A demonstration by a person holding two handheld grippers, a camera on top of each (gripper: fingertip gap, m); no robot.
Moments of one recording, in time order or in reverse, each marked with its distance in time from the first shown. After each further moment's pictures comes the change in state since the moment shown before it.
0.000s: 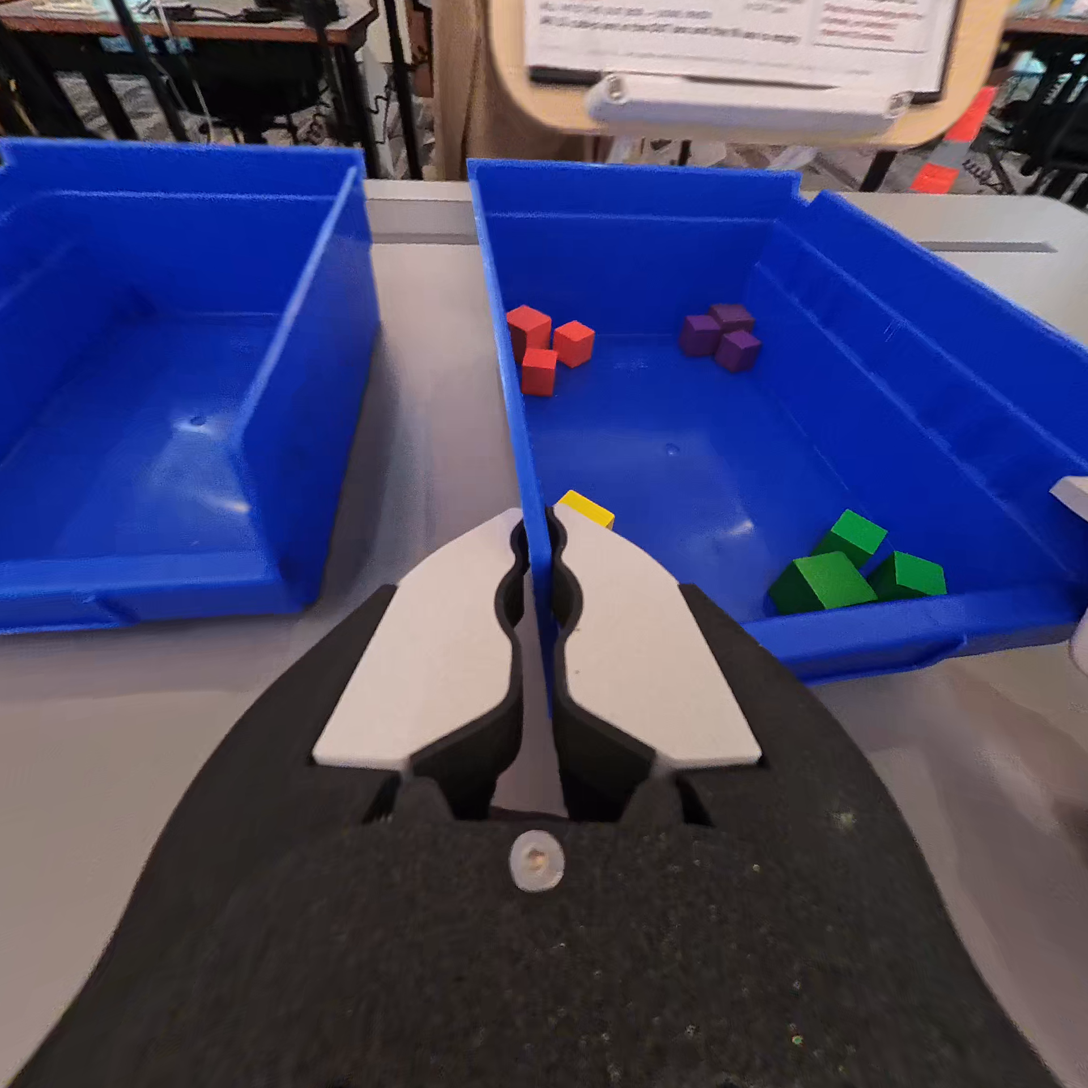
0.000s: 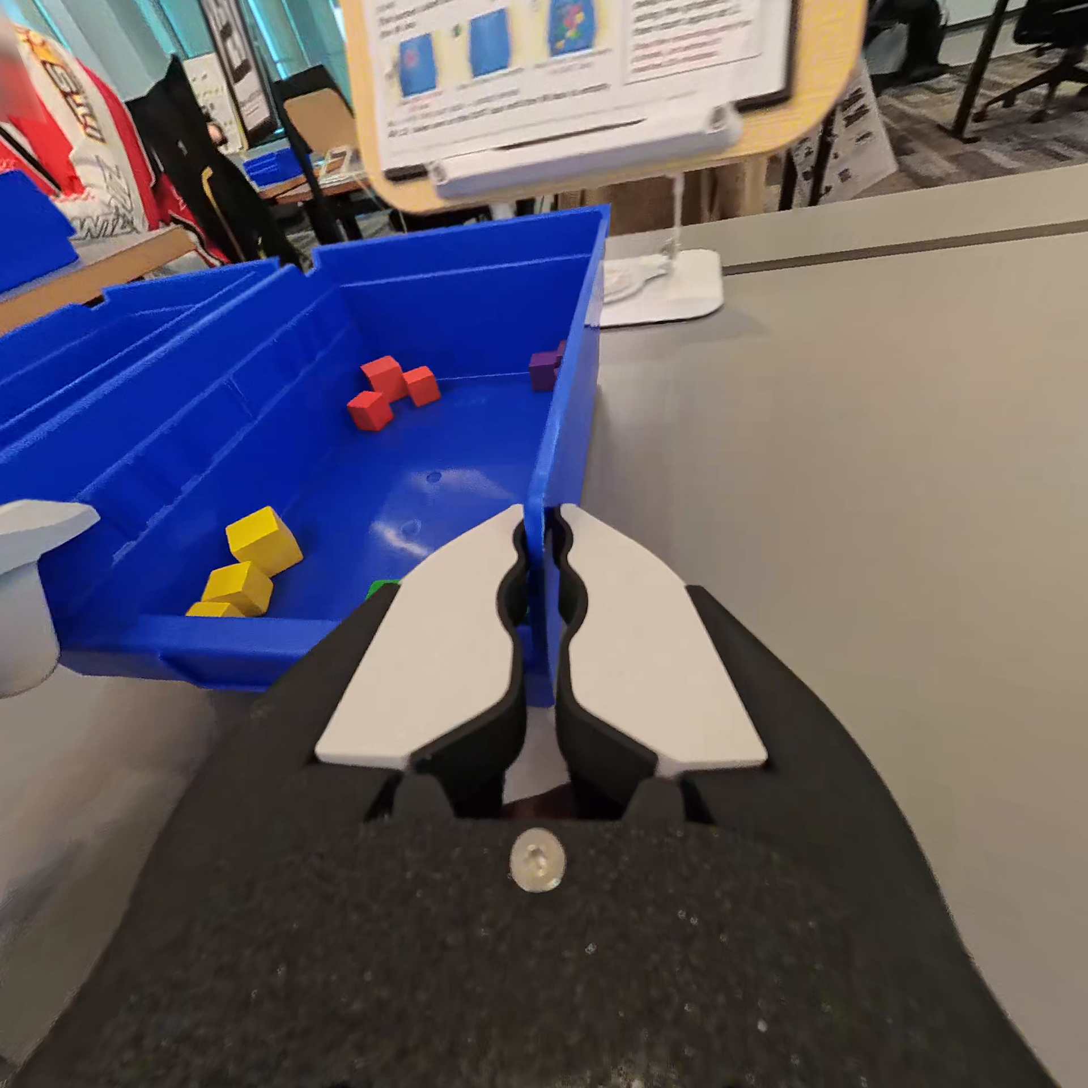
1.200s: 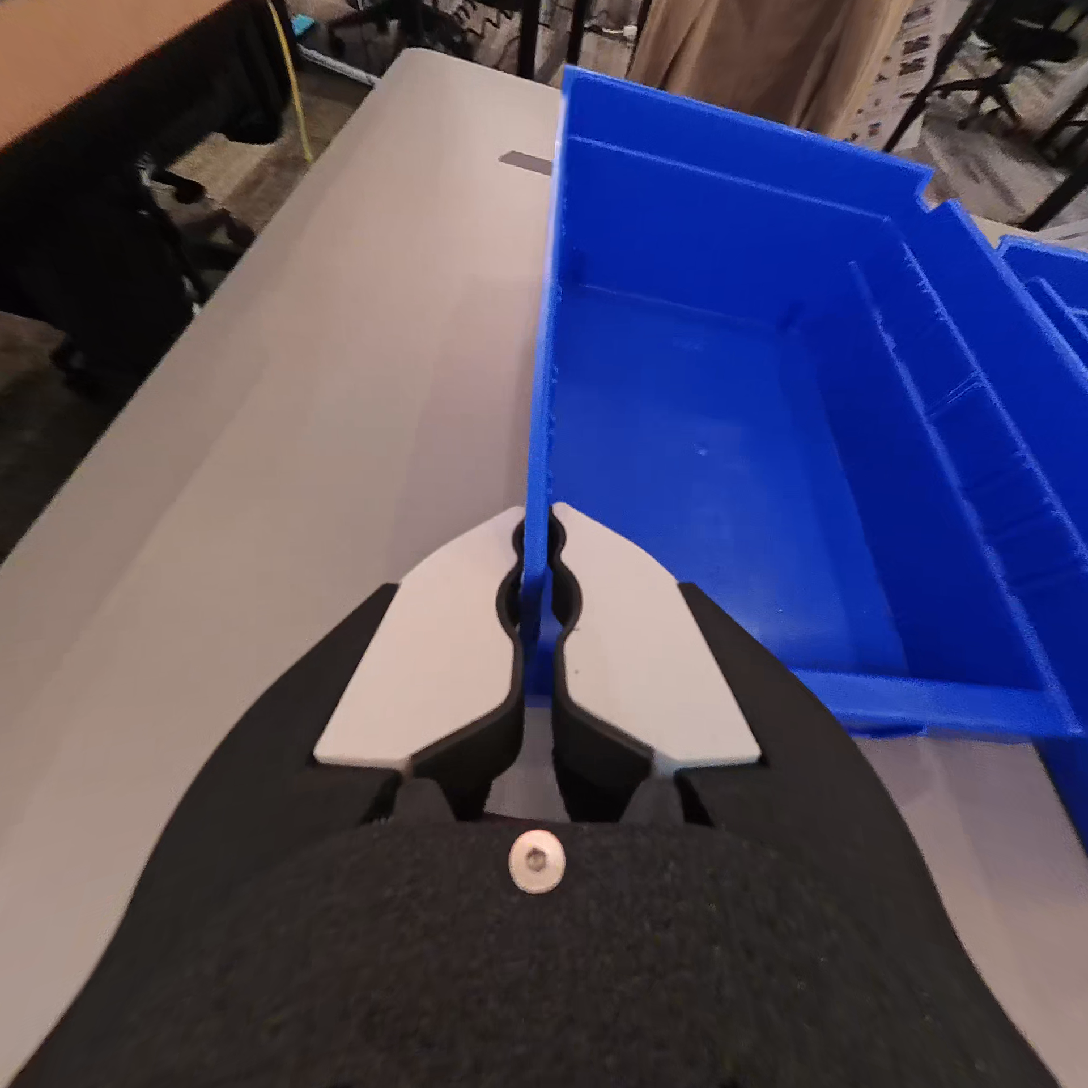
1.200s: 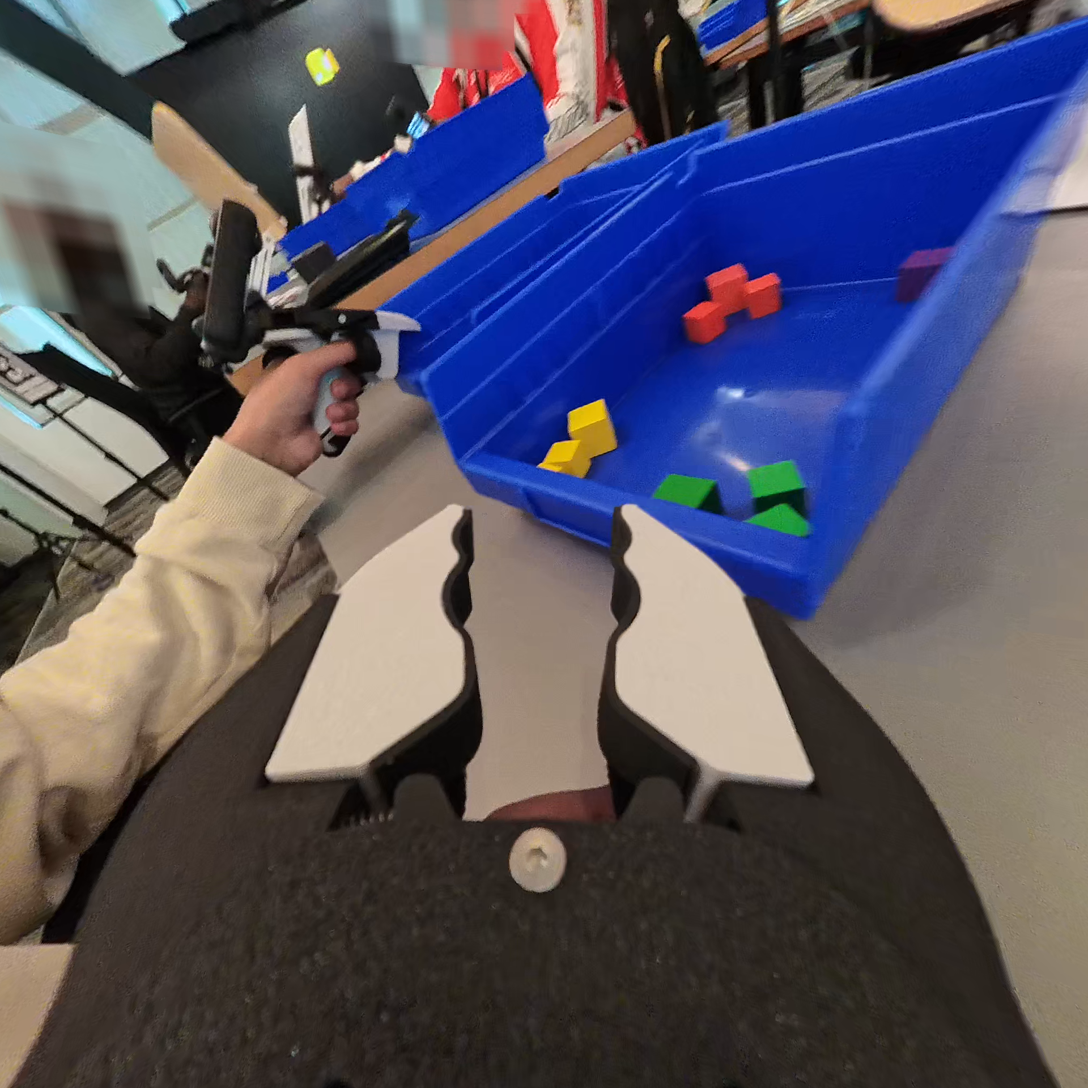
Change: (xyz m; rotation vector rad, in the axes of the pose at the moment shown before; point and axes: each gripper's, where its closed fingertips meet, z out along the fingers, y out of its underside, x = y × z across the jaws) left arm -0.289 -0.004 0.027 -0.118 -0.128 -0.209; right arm -0.107 0.022 -0.044 -0.170 -0.707 0.059
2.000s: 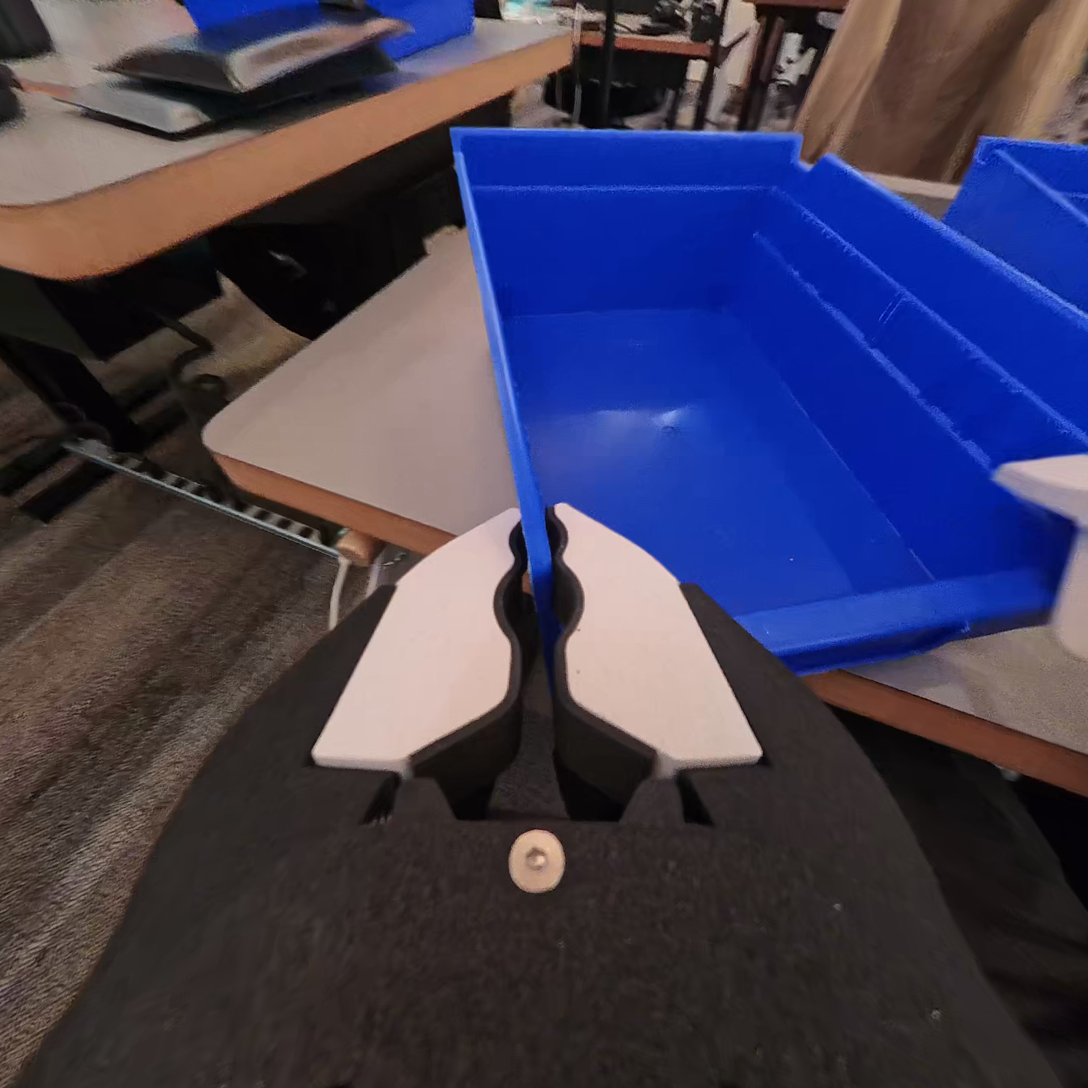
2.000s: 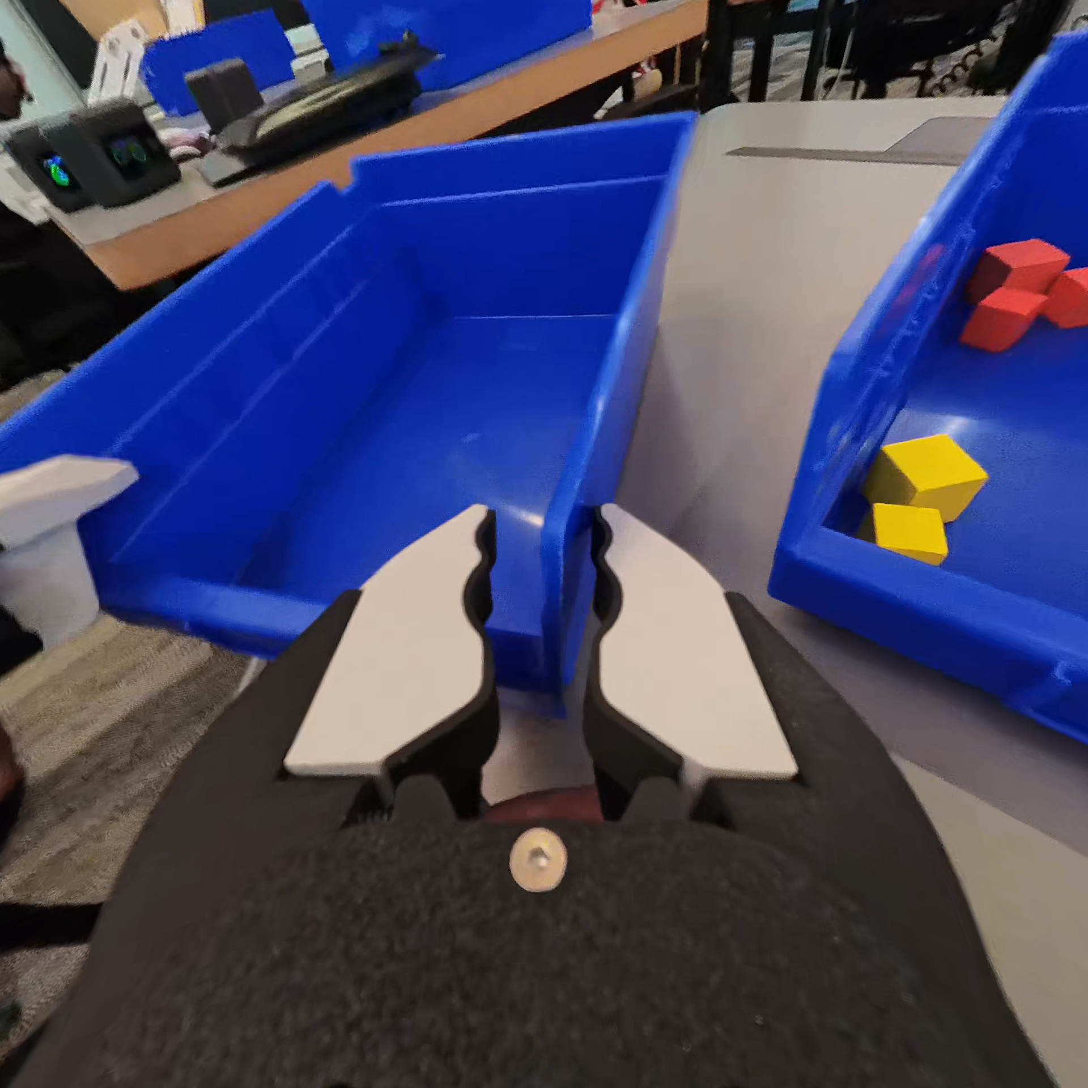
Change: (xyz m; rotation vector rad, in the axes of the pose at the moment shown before) left arm 0.009 0.108 -0.206 0.171 -0.283 0.028; right arm -0.115 0.050 0.158 -0.092 0.167 -0.185
